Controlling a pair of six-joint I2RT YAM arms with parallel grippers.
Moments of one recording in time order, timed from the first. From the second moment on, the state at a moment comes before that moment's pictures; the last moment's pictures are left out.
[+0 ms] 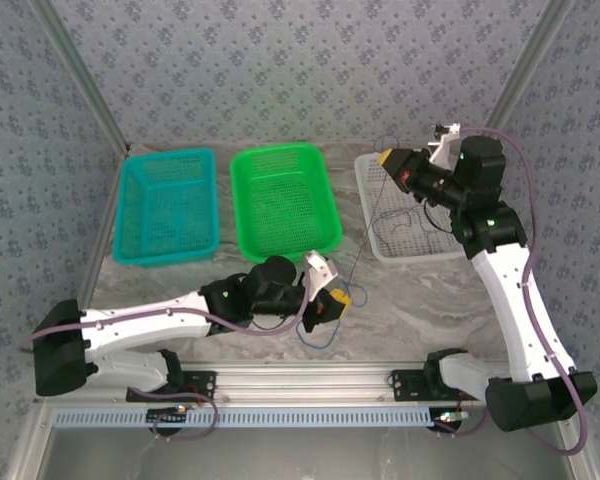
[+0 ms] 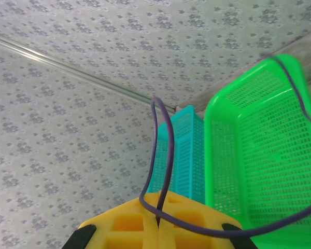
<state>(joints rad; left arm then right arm) -1.21 1.24 0.84 0.02 0.24 -0.30 0.17 1.14 1.33 -0.43 -0.58 0.91</state>
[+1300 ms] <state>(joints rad) -1.08 0.97 0.90 -0.13 -0.15 -0.34 0.04 1.16 2.02 -0.77 -0.51 0.43</state>
